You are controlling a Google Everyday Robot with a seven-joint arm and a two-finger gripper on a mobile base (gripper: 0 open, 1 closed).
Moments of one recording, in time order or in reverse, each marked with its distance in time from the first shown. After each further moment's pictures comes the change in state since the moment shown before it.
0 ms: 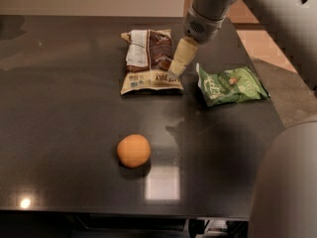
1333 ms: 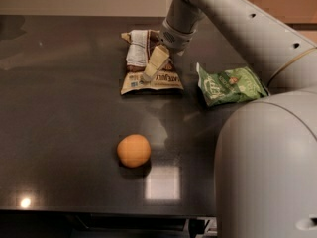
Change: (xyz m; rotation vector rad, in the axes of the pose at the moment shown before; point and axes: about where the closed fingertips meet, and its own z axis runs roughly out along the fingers) arm -0.058 -0.006 0.069 -0.058 -0.041 0.108
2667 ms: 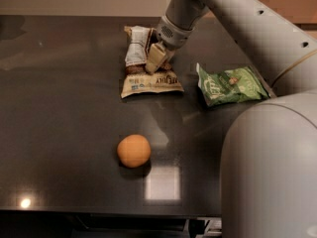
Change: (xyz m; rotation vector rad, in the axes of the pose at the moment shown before) arm -0.012 0.023 -0.014 -0.084 -0.064 0.031
